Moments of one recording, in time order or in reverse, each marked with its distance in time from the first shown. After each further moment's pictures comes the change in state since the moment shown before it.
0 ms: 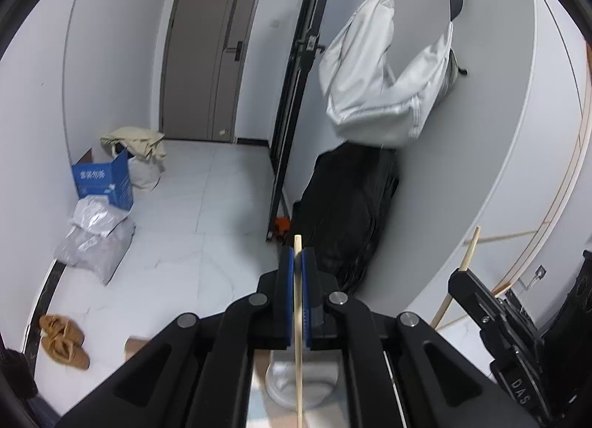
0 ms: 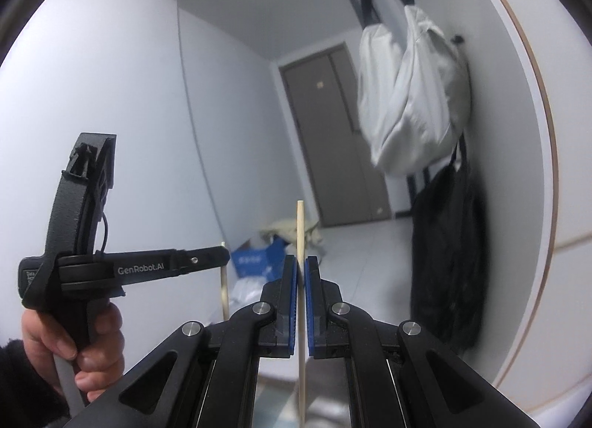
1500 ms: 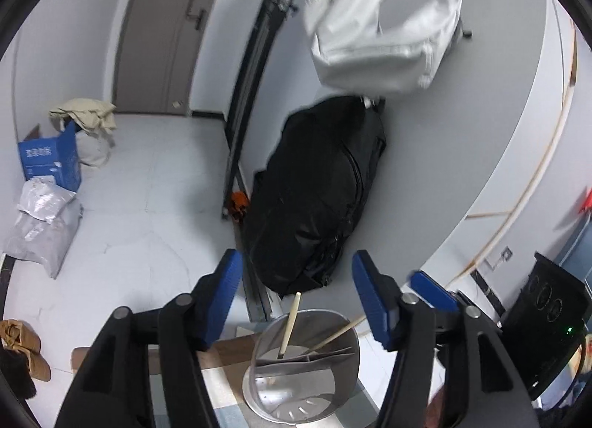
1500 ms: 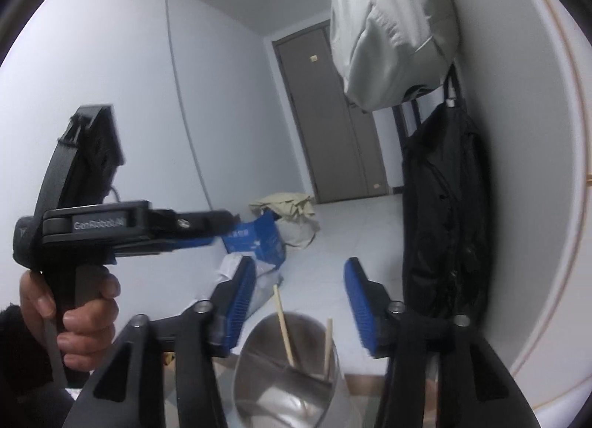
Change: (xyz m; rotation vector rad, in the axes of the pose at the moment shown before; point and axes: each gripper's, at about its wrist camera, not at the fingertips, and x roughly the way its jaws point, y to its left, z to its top) left arm 0.047 0.027 -0.030 -0.017 0.091 -0.182; right arm 0.054 -0.057 -0.061 0.013 0.090 -0.002
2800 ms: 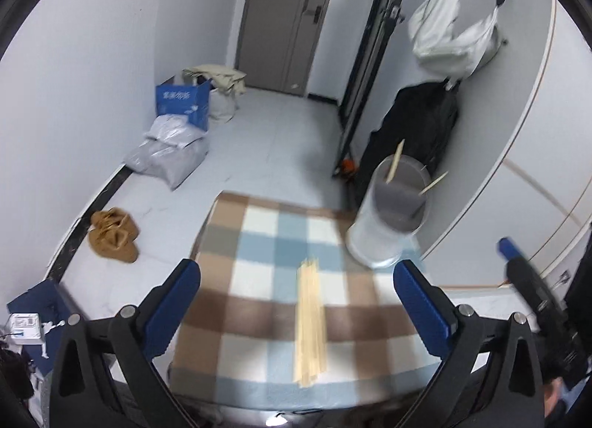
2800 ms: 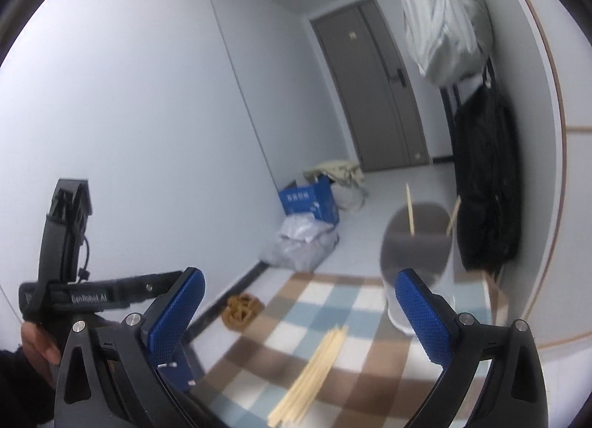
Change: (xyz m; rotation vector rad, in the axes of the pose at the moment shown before) left arm -0.124 0.005 -0.141 -0.183 0.044 0.419; right arm -0.129 0.130 -0.070 0.006 0.132 0.156
